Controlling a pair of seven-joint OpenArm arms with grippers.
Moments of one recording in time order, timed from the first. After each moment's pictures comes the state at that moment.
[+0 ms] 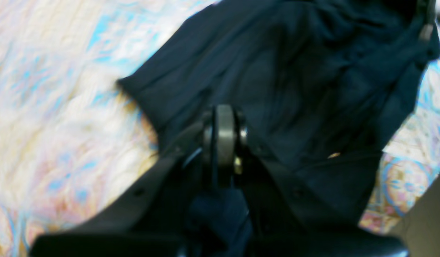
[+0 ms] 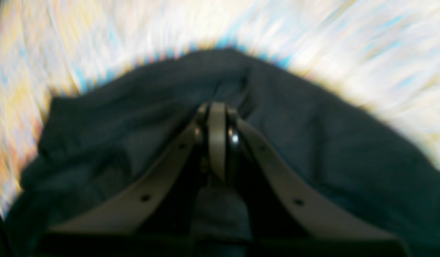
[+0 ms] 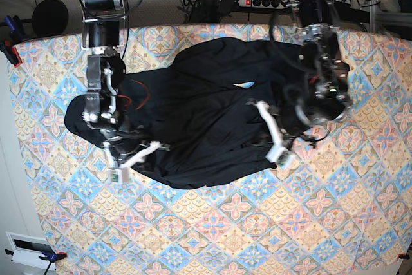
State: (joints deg) left arm -6.3 -4.1 -5.7 108.6 -26.1 -30.5 73.4; right arm 10.6 6.7 1.7 86.3 26.0 7.2 -41.3
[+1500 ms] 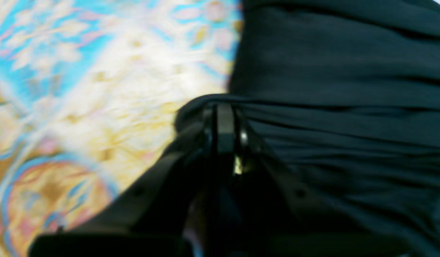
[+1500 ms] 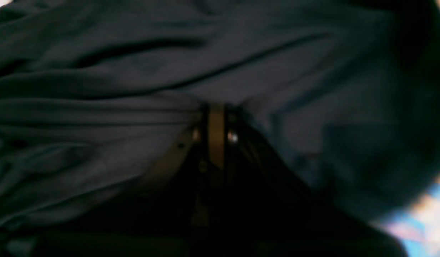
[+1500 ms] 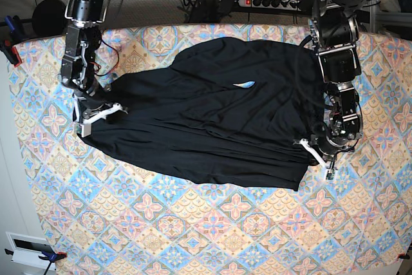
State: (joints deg) left arm -24.3 -14.8 -13.6 48.3 -0.4 -24.6 27.9; right arm -1.1 11.9 14.6 79.6 27.0 7.3 -40.8
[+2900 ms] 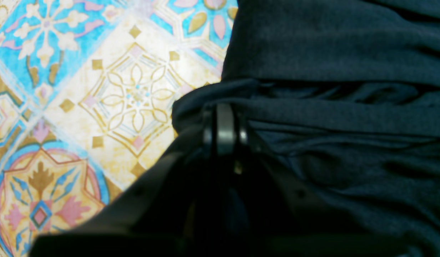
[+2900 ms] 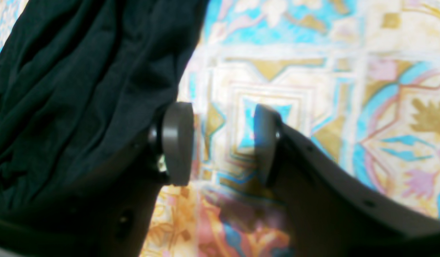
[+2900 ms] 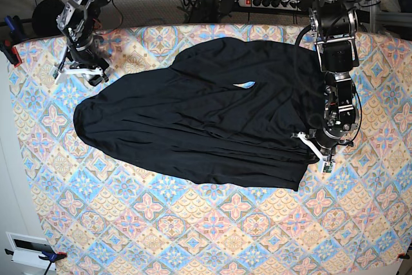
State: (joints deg) left arm -20.4 -13.2 -9.8 50.0 -1.6 -23.3 24.1; right arm -16.6 -3.6 32.6 97.7 29.3 -0.2 -43.5
